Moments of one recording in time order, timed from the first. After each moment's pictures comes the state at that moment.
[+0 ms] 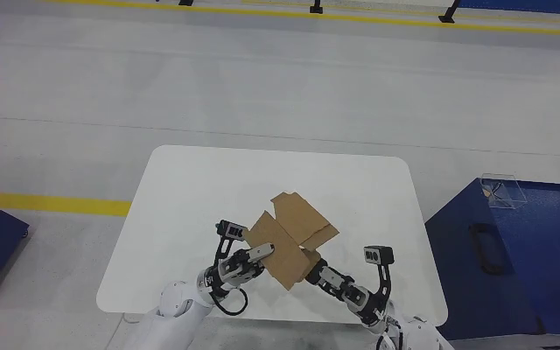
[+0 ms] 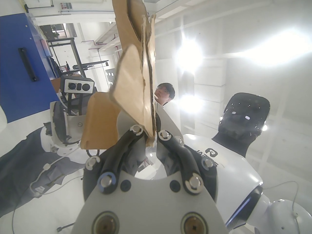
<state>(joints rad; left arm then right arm) 1.18 -1.22 -0.97 -1.37 -1.01 -0.60 -1.09 -1.59 -1.09 1.23 -1.70 0.38 -0.73 0.60</state>
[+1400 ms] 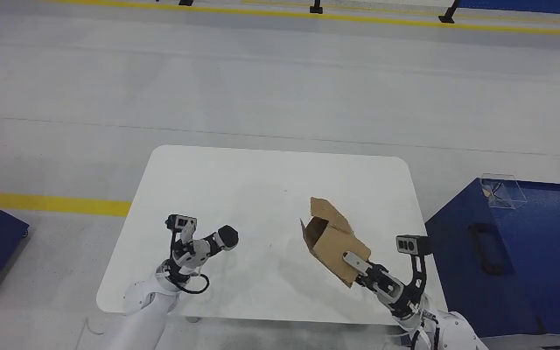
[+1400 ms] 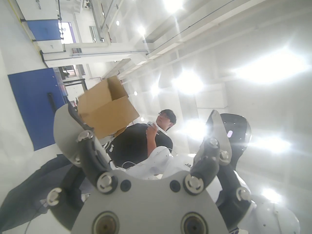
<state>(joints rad) 1.21 -1.22 -1.24 -1.20 -1.05 -0.62 -1.16 -1.69 -1.06 1.45 -1.85 0.49 -0.63 0.70</state>
